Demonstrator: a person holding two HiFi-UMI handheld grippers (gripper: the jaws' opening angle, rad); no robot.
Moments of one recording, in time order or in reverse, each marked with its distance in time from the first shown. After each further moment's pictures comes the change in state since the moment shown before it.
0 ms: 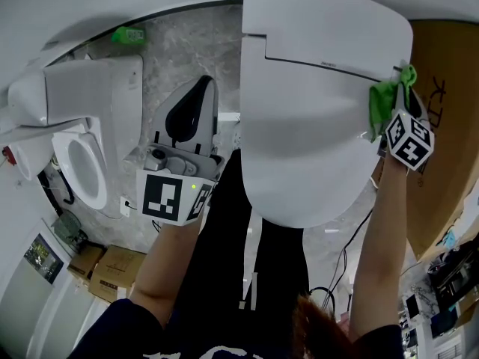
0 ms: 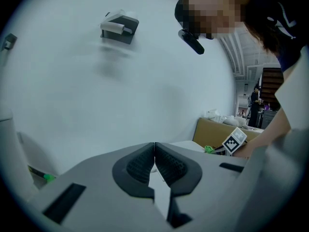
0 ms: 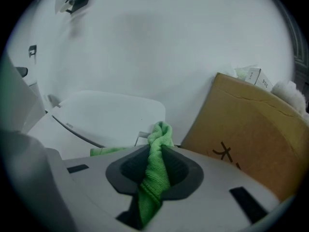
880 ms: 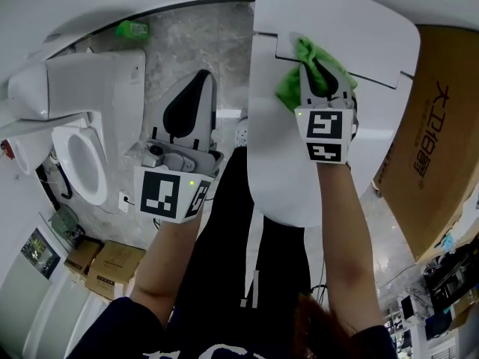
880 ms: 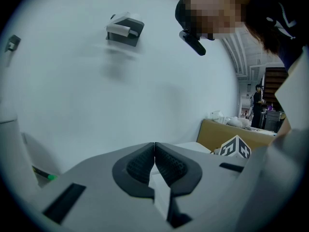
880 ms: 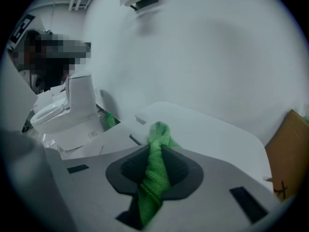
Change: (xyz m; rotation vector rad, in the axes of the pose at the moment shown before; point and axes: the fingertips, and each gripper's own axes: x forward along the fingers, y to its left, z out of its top) left arm -0.008 0.024 0.006 -0.009 -0.015 0.034; right arm -0.029 0.279 0.045 -0.332 -0.106 0.416
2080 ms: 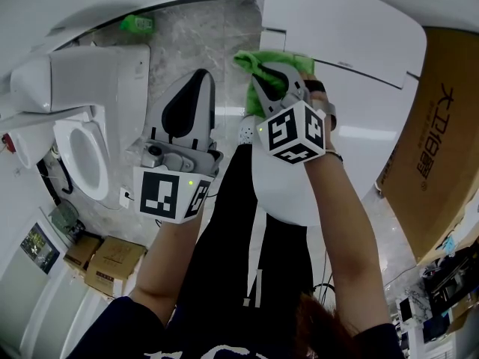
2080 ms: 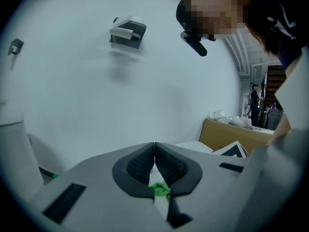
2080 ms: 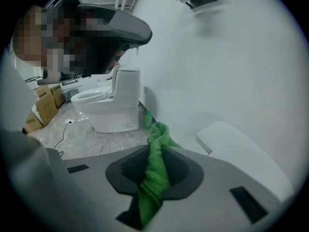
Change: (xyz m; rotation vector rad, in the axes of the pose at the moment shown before) left arm -0.015 0.010 -0.001 -0.001 0.002 0.034; right arm 0.012 0.123 0.025 -0.357 -0.037 0.379
